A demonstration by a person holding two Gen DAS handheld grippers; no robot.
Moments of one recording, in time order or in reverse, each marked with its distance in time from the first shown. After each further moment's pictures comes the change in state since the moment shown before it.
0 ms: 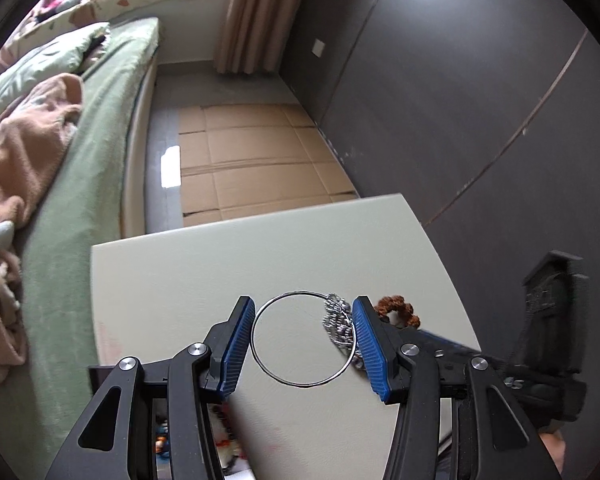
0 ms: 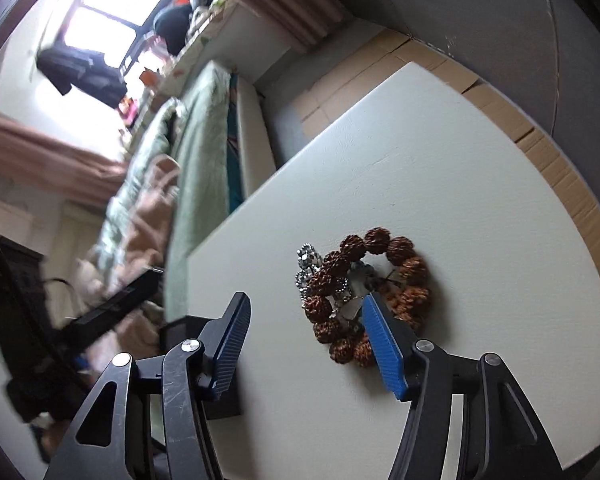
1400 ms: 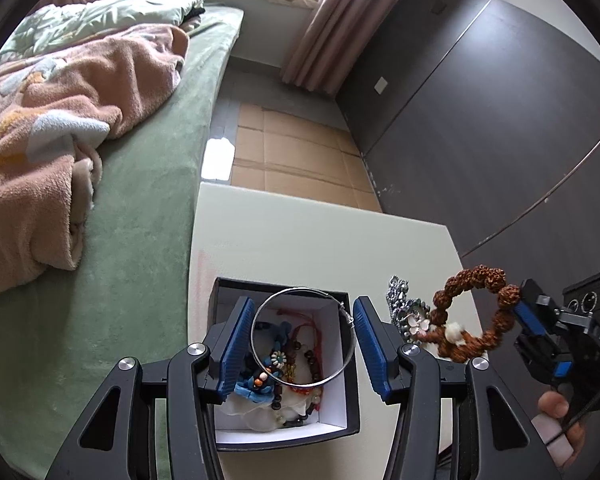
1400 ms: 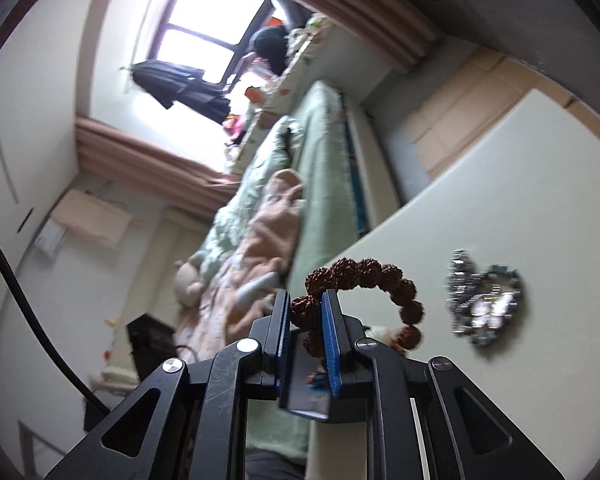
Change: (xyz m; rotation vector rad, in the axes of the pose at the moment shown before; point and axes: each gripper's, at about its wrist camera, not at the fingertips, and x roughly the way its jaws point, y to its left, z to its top) left arm -0.045 0.094 -0.060 -0.249 -0.085 0.011; right arm -0.029 0.064 -0.018 -0.074 -0.119 0.453
